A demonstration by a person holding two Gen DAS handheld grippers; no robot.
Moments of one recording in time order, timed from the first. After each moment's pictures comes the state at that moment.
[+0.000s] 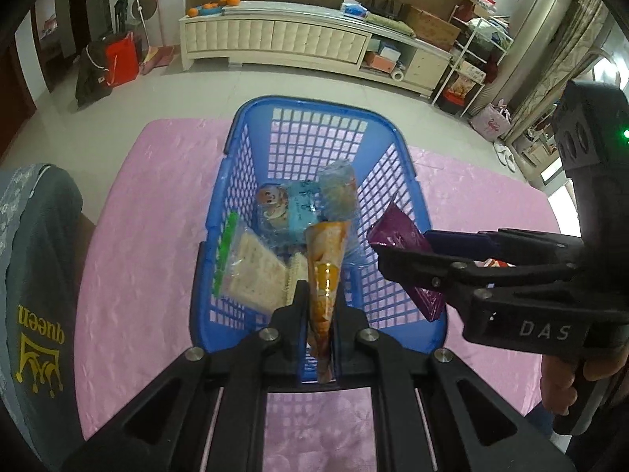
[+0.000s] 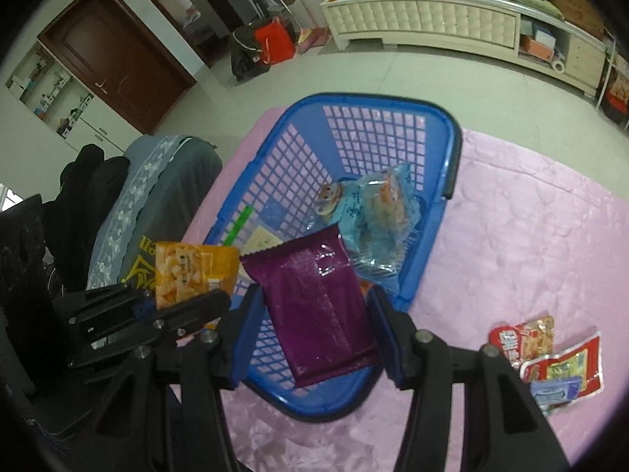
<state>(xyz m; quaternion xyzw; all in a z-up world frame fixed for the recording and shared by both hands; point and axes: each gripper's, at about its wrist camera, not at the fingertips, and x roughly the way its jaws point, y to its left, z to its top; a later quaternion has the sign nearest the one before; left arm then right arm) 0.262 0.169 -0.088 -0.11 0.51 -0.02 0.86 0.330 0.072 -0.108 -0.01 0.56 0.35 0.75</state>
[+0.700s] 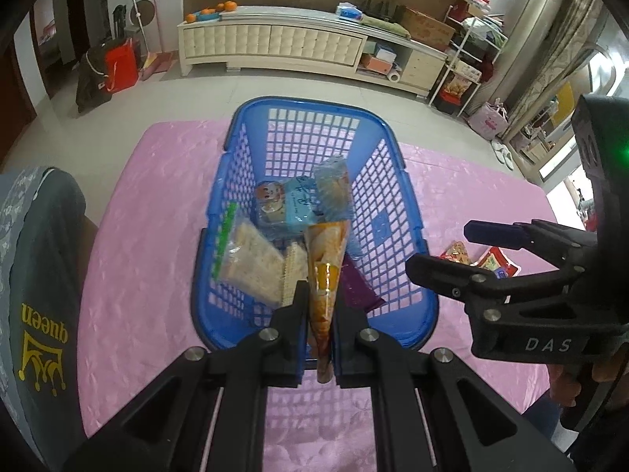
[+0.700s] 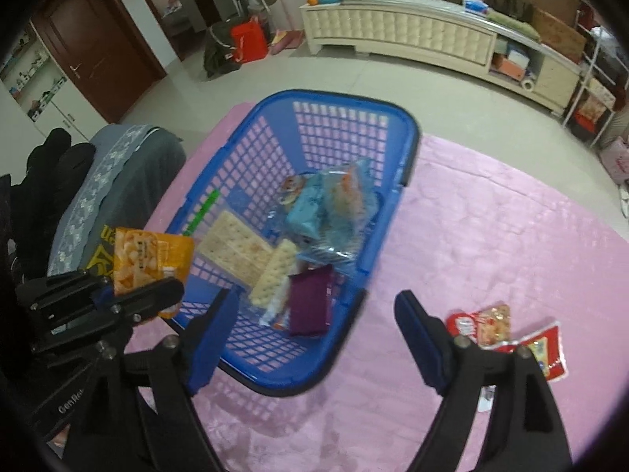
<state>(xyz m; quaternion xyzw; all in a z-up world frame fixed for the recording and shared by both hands) 0.249 0.156 -0.080 -0.09 0.50 -0.02 0.86 0.306 0.049 -0.092 -0.07 0.53 0.28 0.79</state>
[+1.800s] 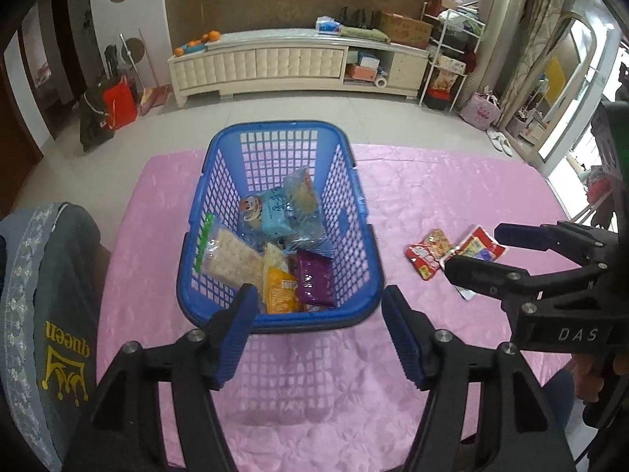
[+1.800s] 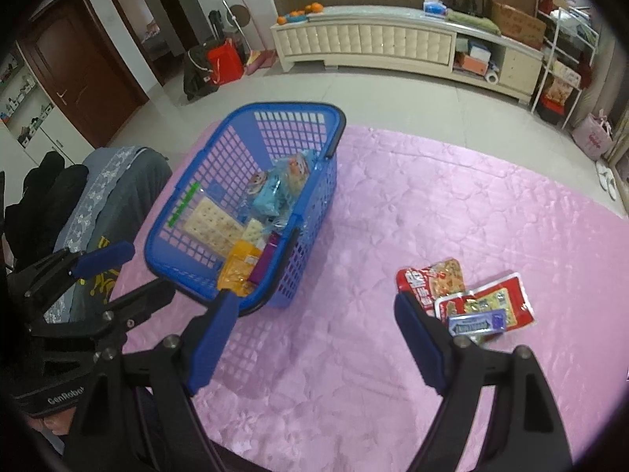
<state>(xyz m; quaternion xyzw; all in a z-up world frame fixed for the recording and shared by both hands) 0.216 0.099 -0.052 -0.03 0.47 -0.02 0.88 0.261 -0.026 -0.058 -0.04 0.51 0.25 0.82</state>
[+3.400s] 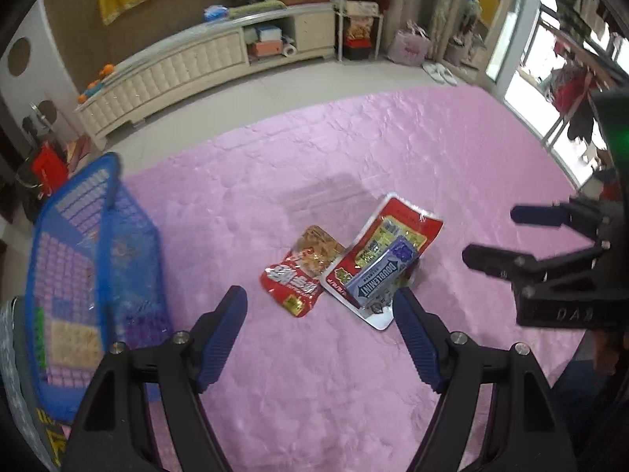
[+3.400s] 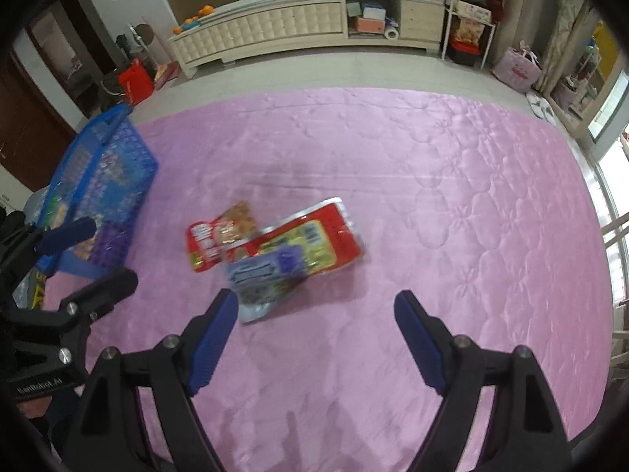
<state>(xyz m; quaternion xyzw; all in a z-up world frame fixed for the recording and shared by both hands) 0.311 -0.101 -0.136 0.09 0.51 -0.13 0.85 0.309 -0.226 -0.143 -0.01 0.55 0.12 0.83</state>
